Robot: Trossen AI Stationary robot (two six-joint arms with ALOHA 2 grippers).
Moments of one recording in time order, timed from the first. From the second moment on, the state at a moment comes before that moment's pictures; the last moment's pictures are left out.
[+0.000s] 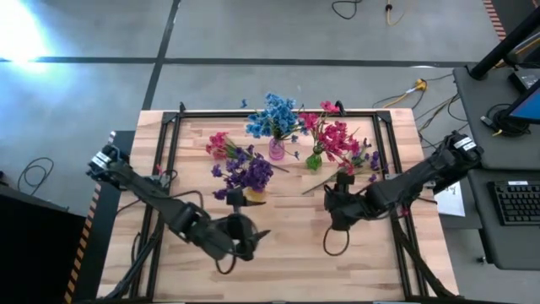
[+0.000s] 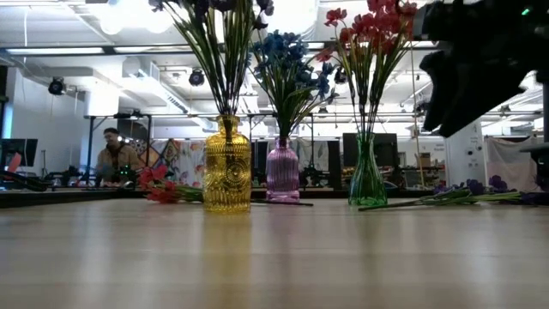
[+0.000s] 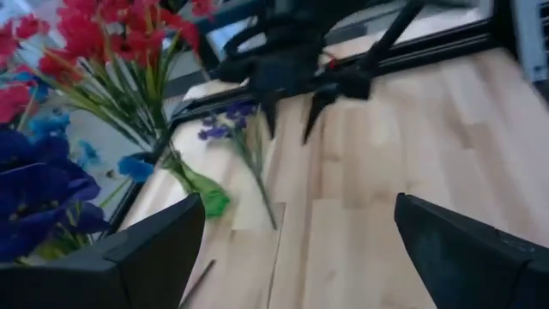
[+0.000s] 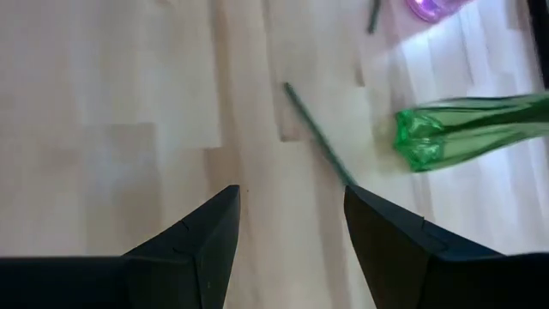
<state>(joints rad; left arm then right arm) -0.60 1.56 1.26 -0.30 -0.84 -0.10 0.43 1.37 0.87 -0.78 0.50 0.41</state>
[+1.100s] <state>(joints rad) -0.63 1.45 1.21 -0.56 -0.88 -0.32 0.15 1.63 0.79 -0.59 0.41 -0.05</state>
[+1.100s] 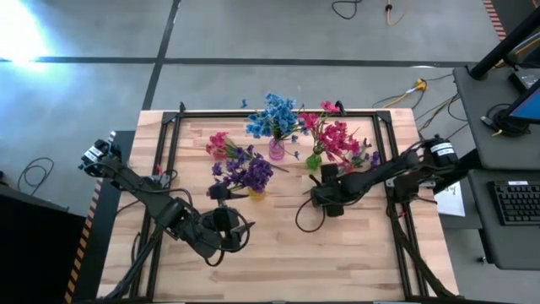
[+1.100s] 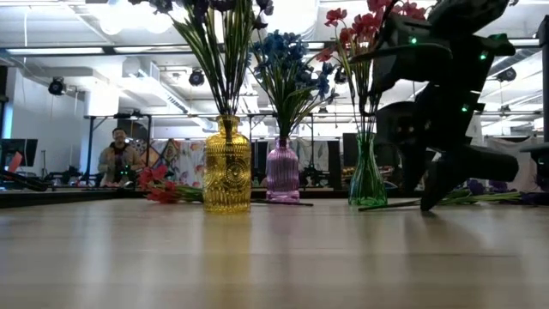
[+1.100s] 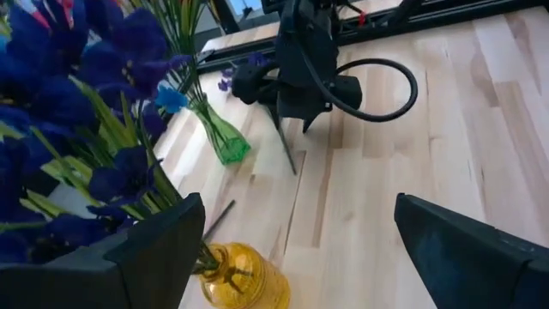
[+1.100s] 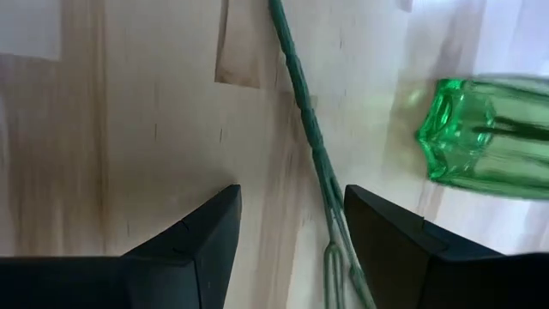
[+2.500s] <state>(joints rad) -0.63 1.45 1.21 -0.60 -0.88 -0.35 0.08 1.65 0.84 -0.59 0.33 -0.22</state>
